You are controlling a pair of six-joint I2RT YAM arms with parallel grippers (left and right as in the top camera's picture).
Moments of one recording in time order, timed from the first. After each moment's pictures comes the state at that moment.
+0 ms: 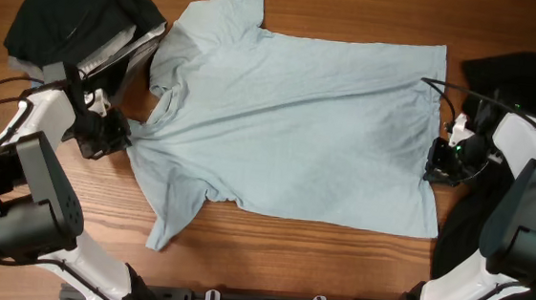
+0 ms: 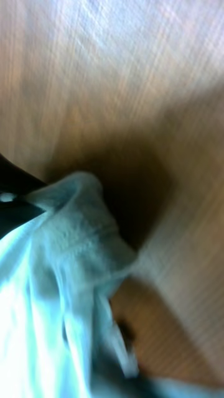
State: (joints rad) left arm 0.36 1.88 1.12 -0.77 0.30 -0.16; right arm -0.32 1.89 1.19 -1.01 -0.19 0.00
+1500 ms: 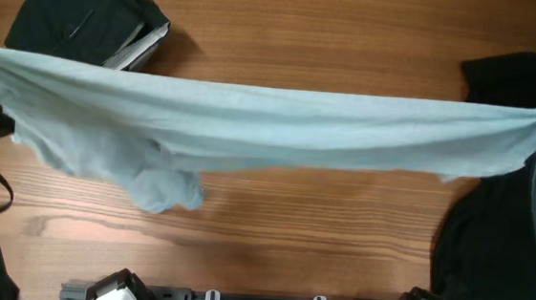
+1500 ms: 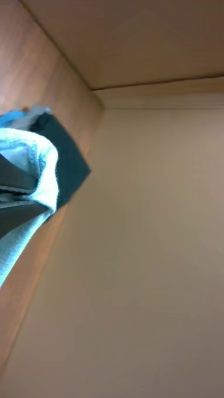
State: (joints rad) left arm 0.55 0.95 1.61 -0.84 0.28 -0.18; right arm -0.32 1.11 1.87 -1.37 -0.17 0.22
